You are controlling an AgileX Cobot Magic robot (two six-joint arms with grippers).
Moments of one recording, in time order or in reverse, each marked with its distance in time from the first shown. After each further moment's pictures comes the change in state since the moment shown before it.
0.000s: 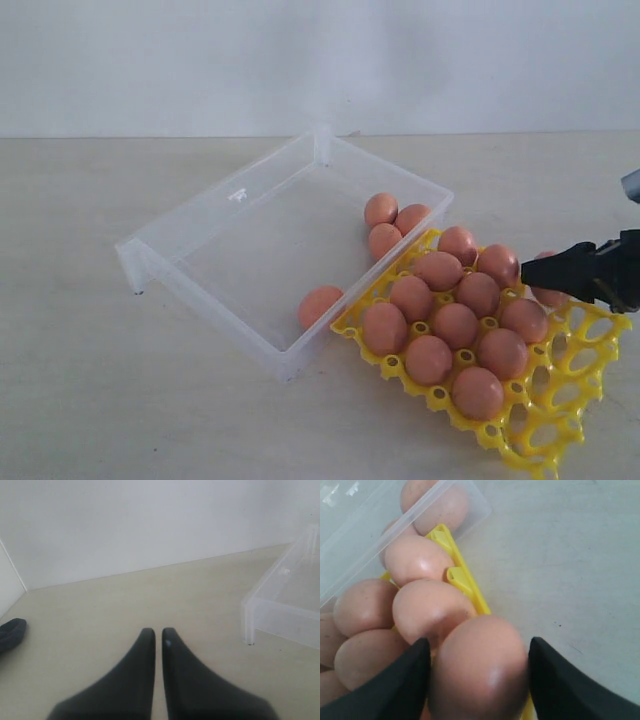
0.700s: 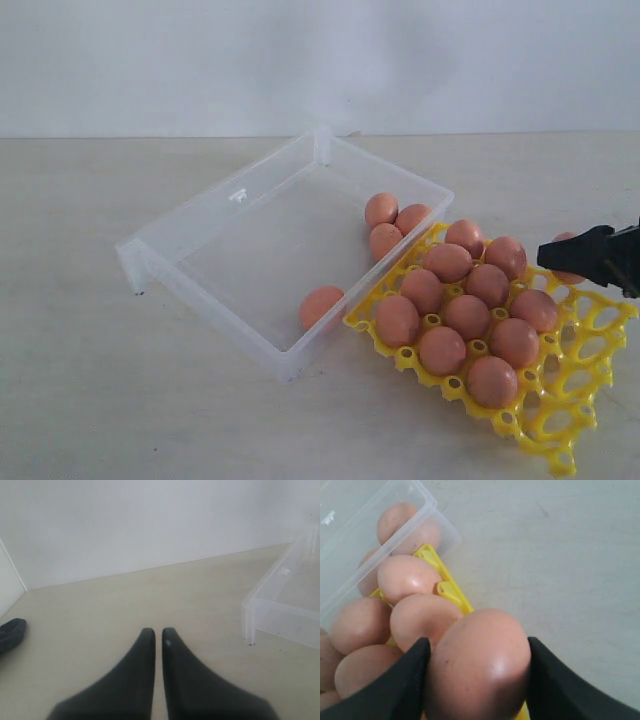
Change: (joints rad) left arm 0.000 0.000 0.000 0.000 0.000 0.000; right arm -0.015 -0.047 0.000 0.057 0.058 0.026
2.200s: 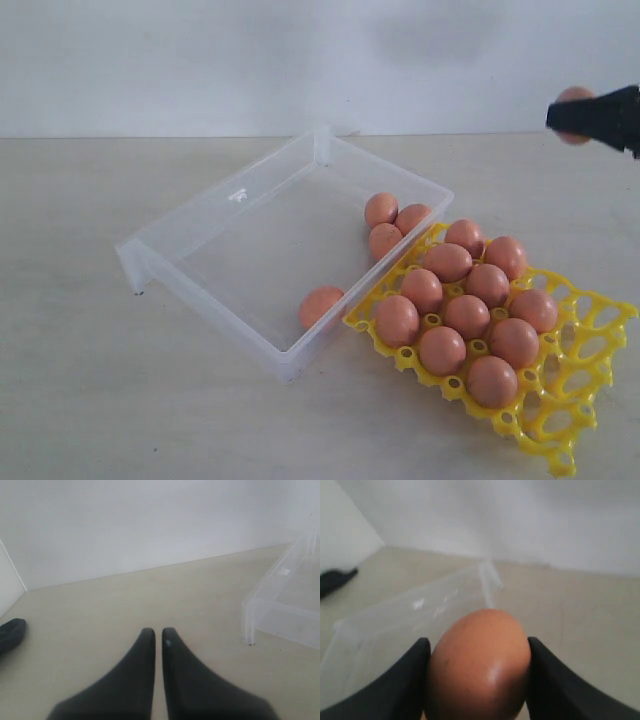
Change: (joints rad) left arm 0.000 0.000 0.000 0.000 0.000 0.000; right arm -0.020 0.023 -0.402 -0.120 -0.329 0.087
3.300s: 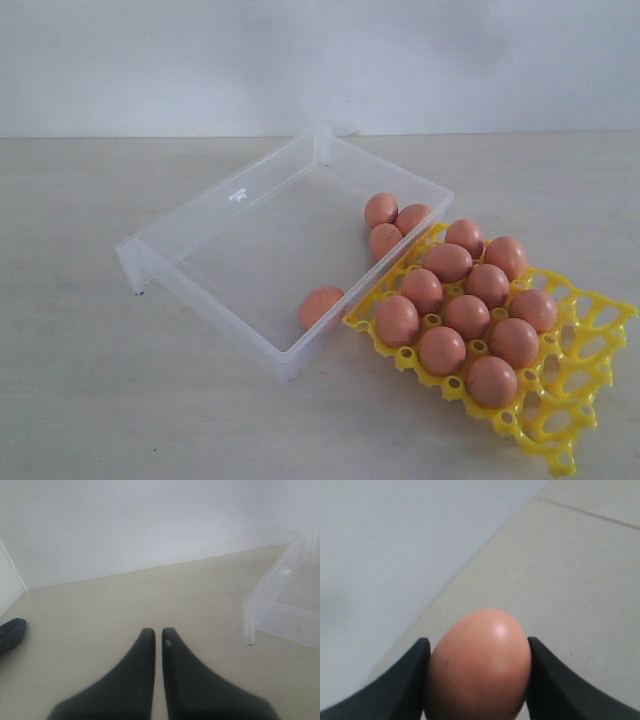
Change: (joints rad) left arm 0.000 0.000 0.000 0.000 0.000 0.000; right arm 0.077 -0.515 0.418 1.564 1.026 -0.590
